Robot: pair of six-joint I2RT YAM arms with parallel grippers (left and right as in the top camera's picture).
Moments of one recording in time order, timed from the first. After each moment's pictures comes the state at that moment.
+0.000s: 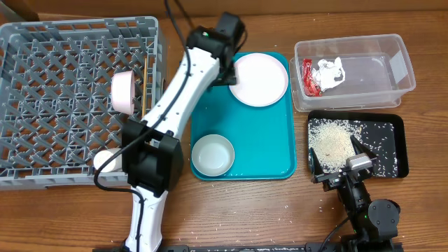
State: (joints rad) left arm -0.45 2.22 2.11 -1.18 -0.24 -0.52; right arm 0.10 0.01 0.02 -0.02 -0.16 -0.10
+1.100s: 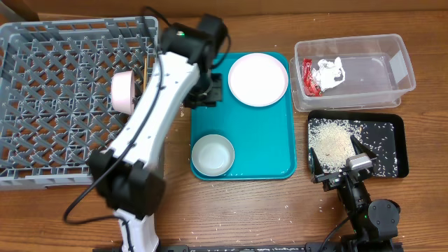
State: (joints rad) left arm -0.40 1.97 2.07 -1.59 -0.04 -0.45; right arm 0.10 0.01 0.02 -0.02 -0.16 -0.10
